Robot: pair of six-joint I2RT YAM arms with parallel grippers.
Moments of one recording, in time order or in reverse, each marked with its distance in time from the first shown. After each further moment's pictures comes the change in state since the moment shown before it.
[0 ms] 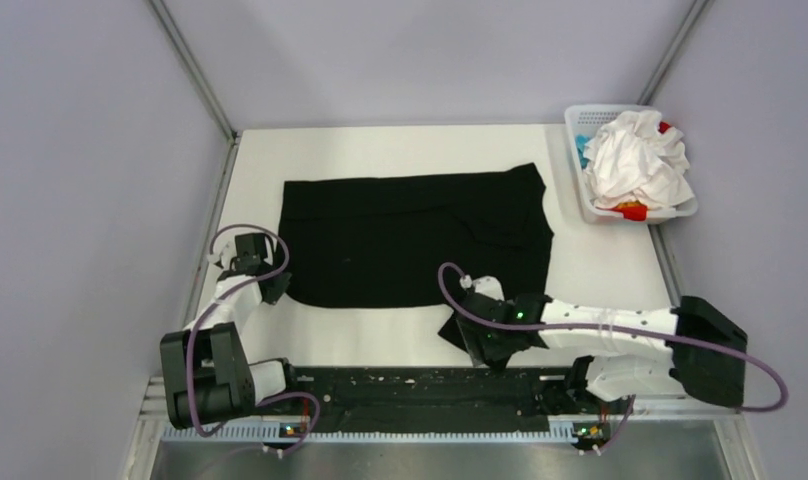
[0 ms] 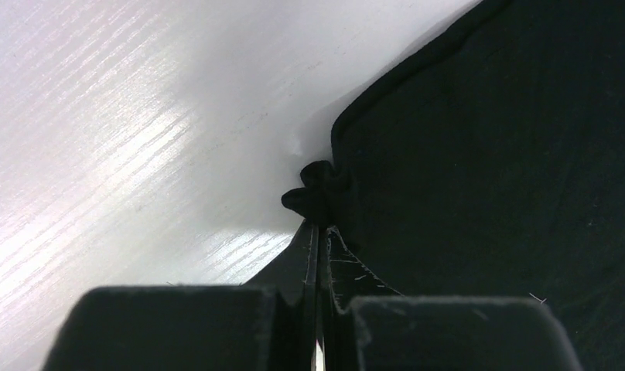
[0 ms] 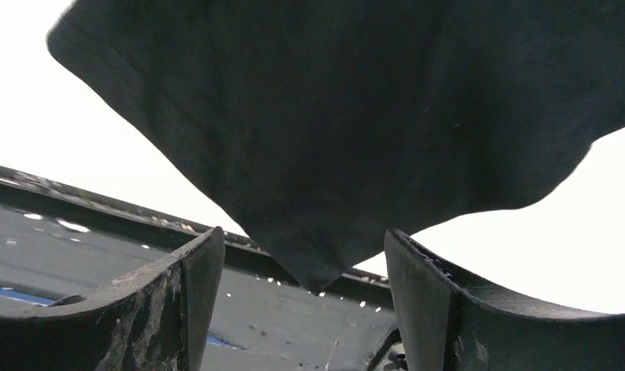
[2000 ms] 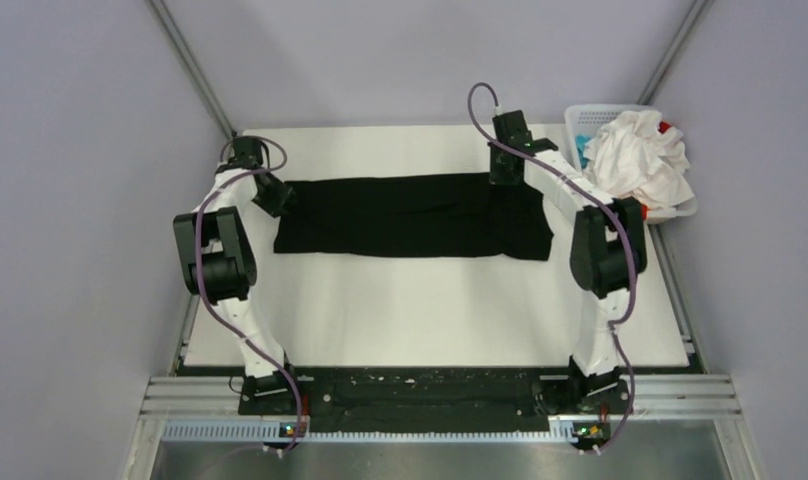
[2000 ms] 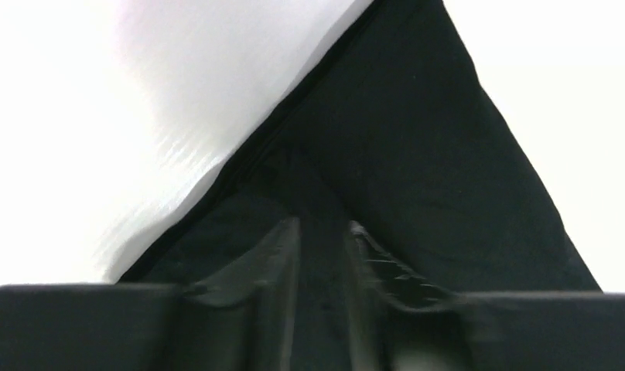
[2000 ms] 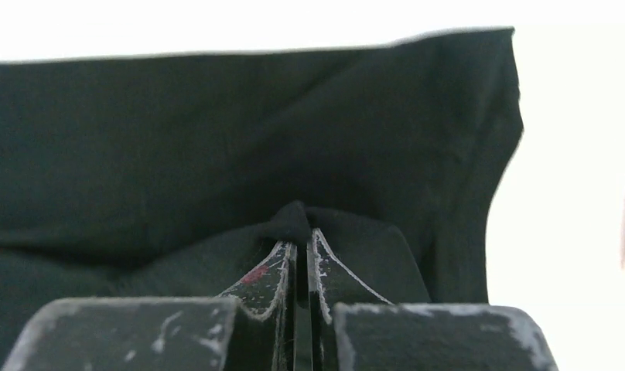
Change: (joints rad) left arm -0.005 0.699 0.924 -0.204 0.178 0.072; right arm -0.766 0.761 0.961 0.173 -0.031 -0.515
